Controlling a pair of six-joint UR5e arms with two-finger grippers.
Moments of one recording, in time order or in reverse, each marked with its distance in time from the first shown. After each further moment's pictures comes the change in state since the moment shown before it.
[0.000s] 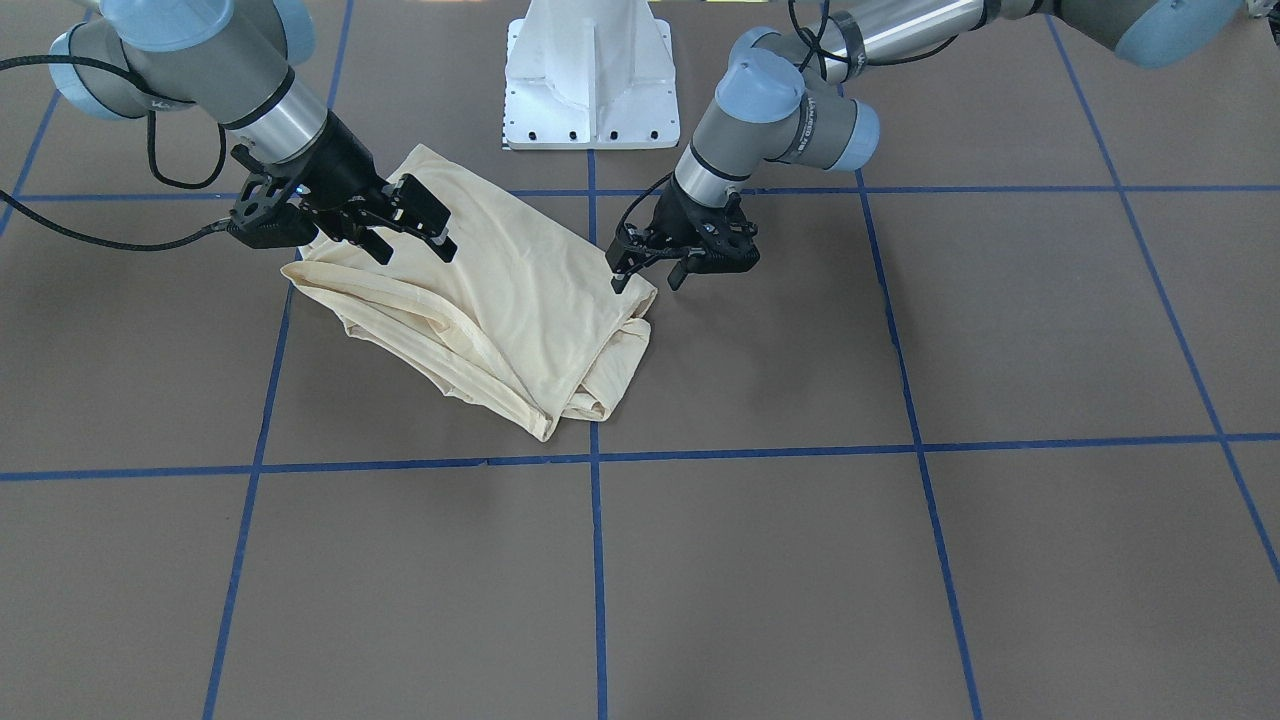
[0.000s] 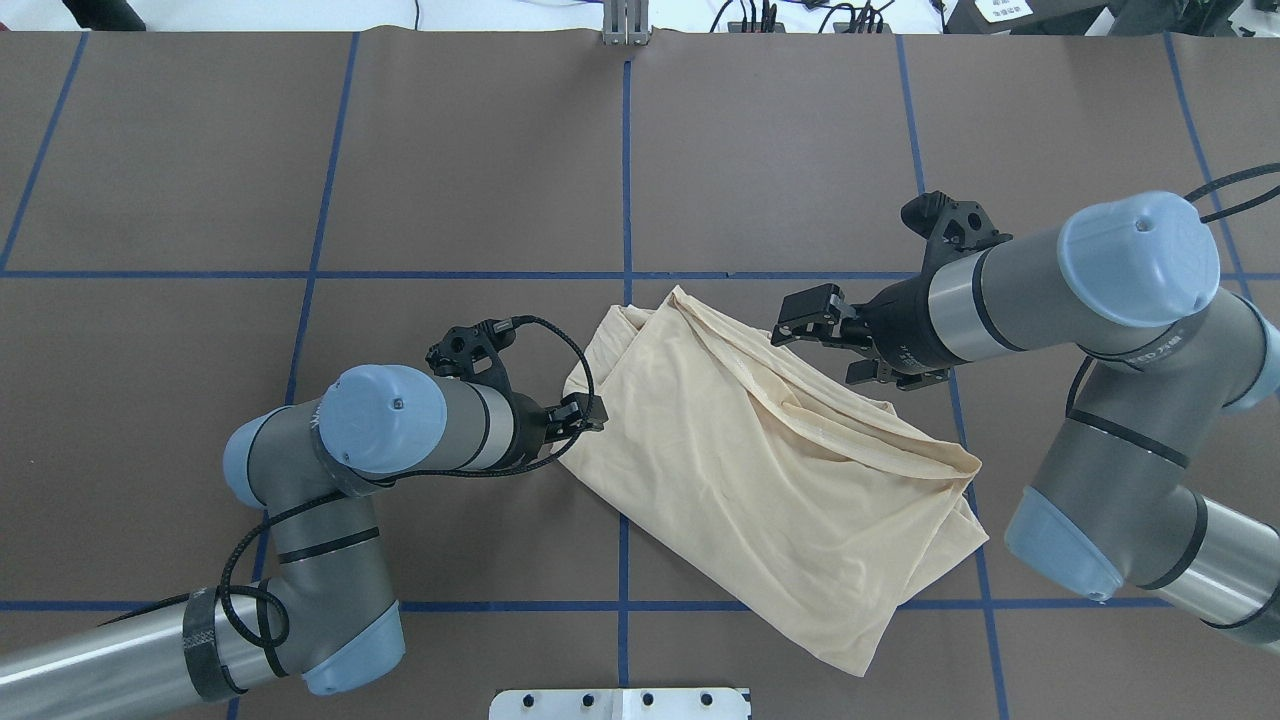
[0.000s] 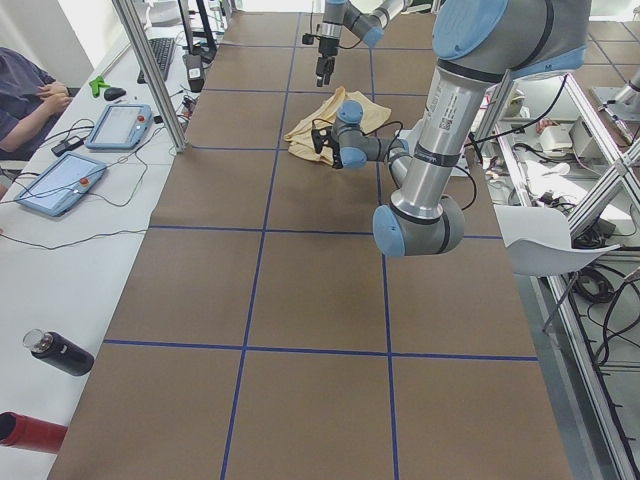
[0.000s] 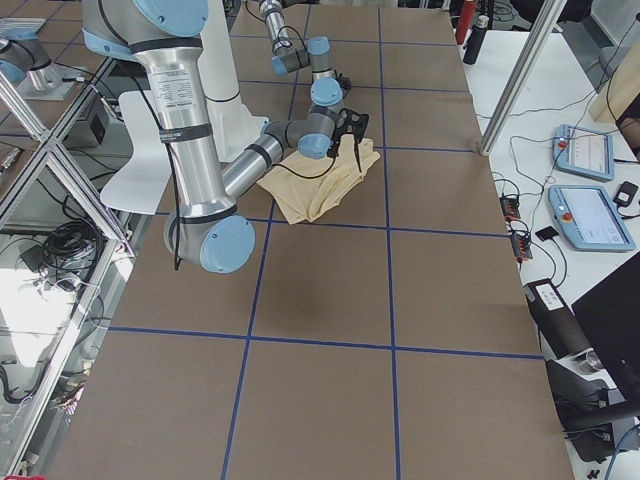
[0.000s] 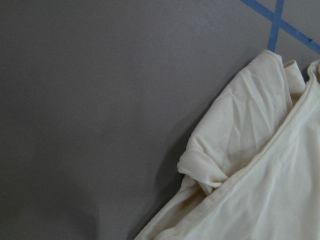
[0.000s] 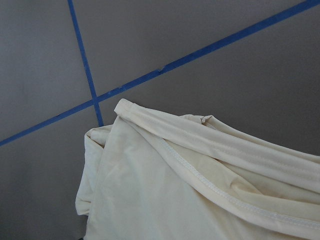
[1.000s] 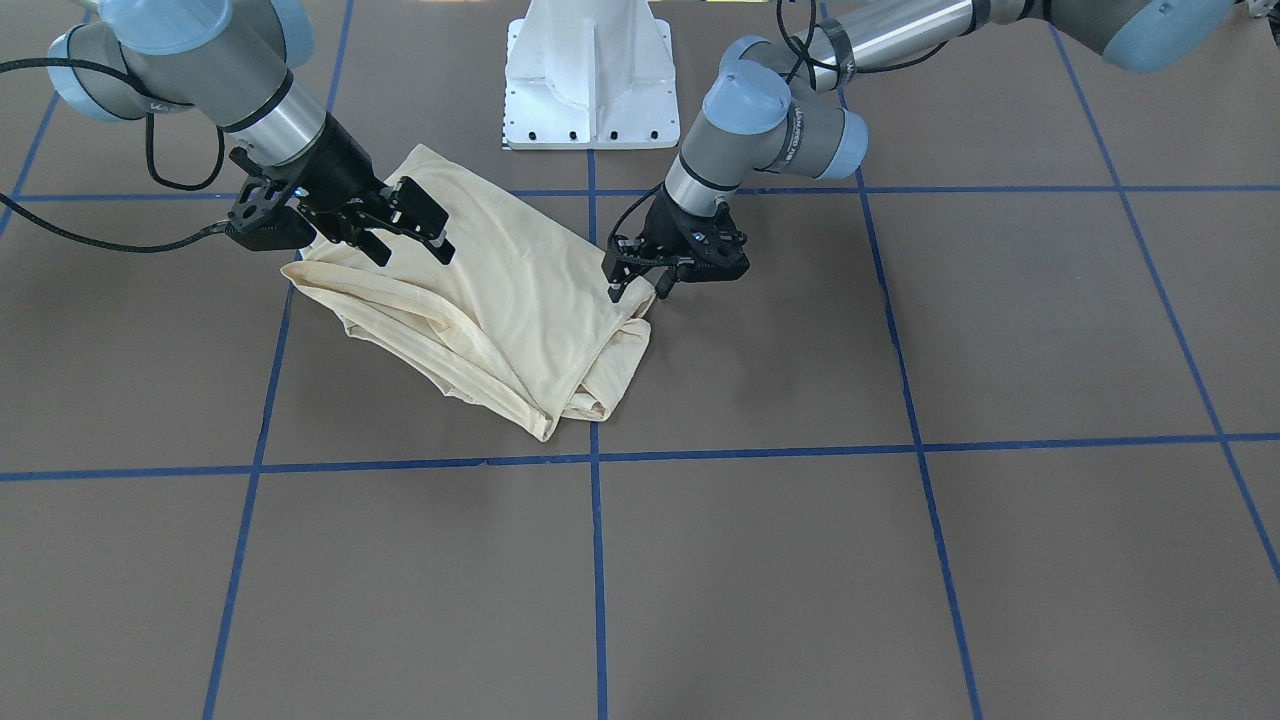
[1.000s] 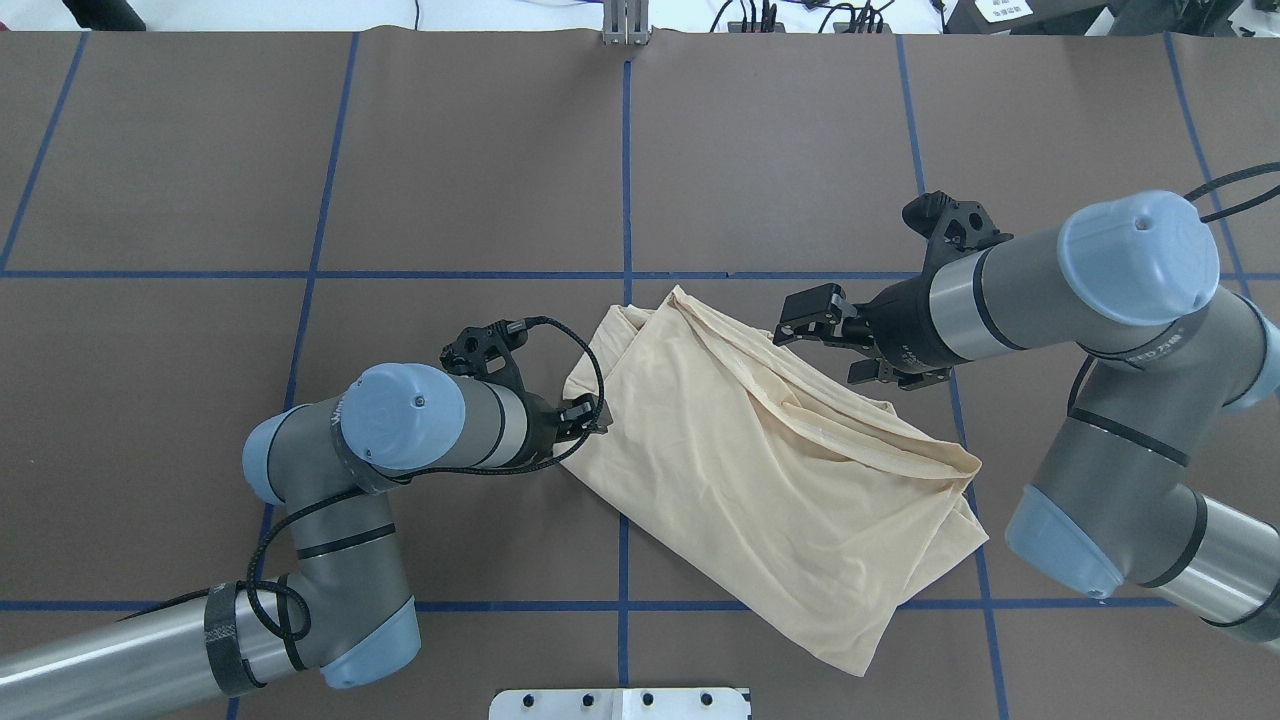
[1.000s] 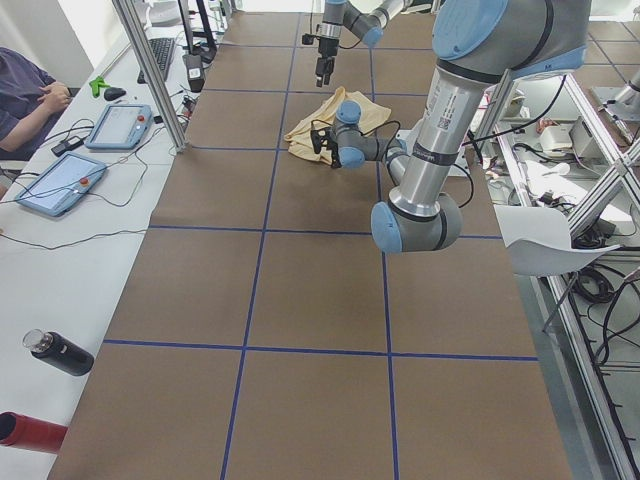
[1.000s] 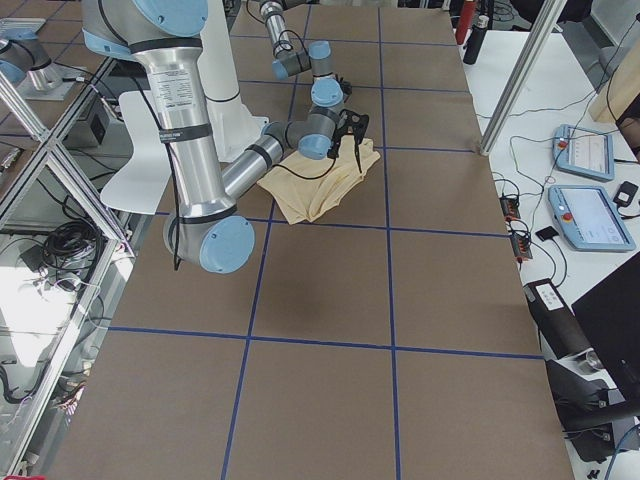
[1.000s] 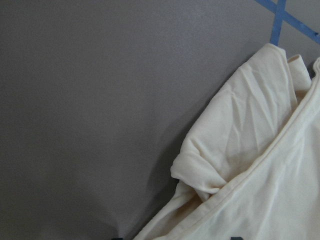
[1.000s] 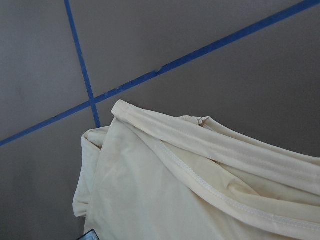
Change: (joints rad) left arm 0.002 -0.023 0.035 -0.003 -0.002 0.003; right arm 0.002 -0.002 -0.004 0.000 0.003 0.000
